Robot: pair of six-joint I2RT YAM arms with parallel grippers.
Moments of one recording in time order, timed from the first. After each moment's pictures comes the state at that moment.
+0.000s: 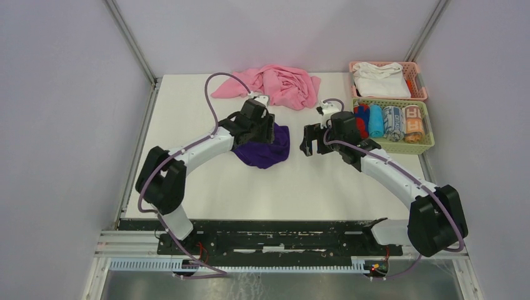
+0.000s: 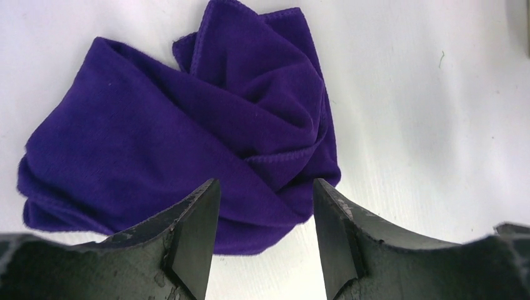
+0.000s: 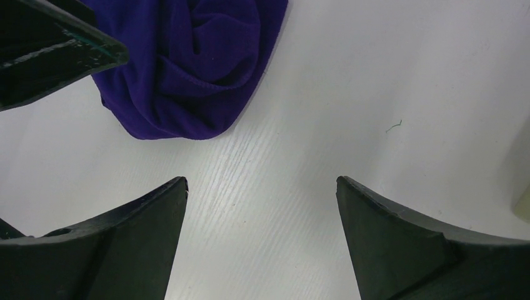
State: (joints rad) left arm -0.63 1.68 1.22 -0.31 -0.08 -0.37; right arm 0.42 1.31 0.86 -0.20 -0.14 0.19
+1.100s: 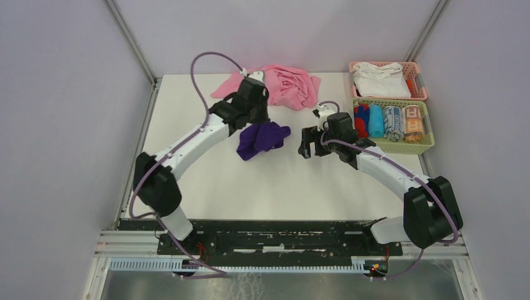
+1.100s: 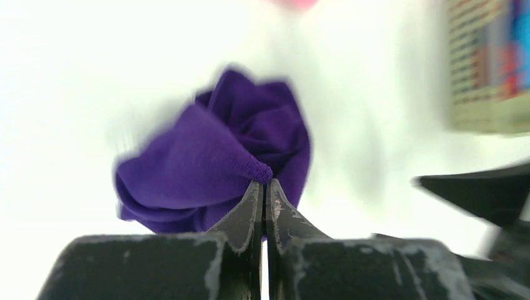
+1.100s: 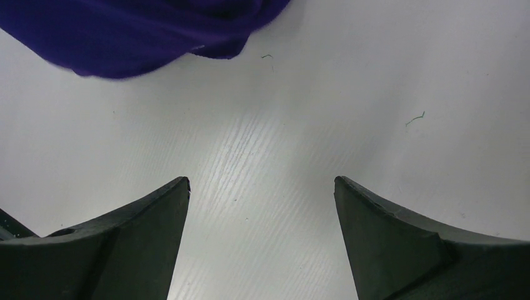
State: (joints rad) left arm -0.63 1.74 1.48 -0.52 -0.18 -0.48; right arm 0.42 1.38 0.85 -0.19 -0.18 0.19
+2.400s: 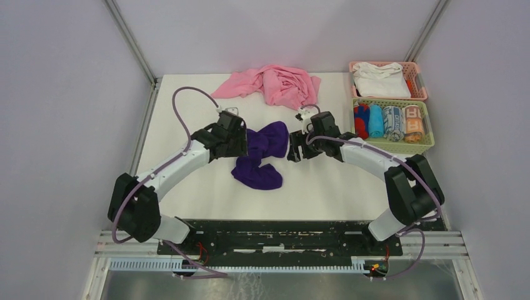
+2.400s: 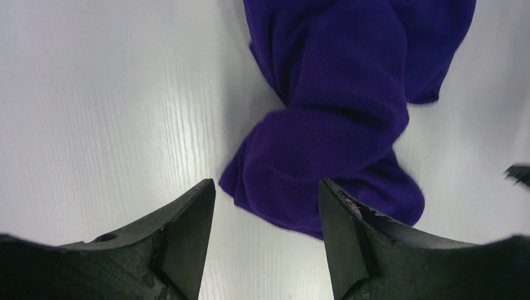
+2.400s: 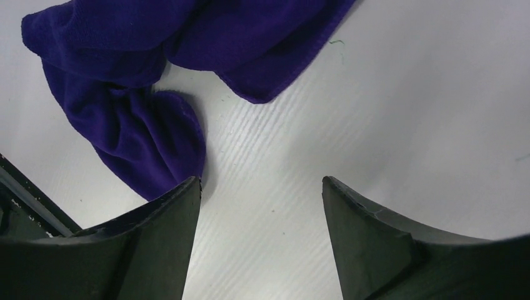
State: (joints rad) left arm -0.59 1.41 1.02 -0.60 -0.25 -0.50; right arm 0.48 1.54 0.93 -0.20 -0.28 0.18
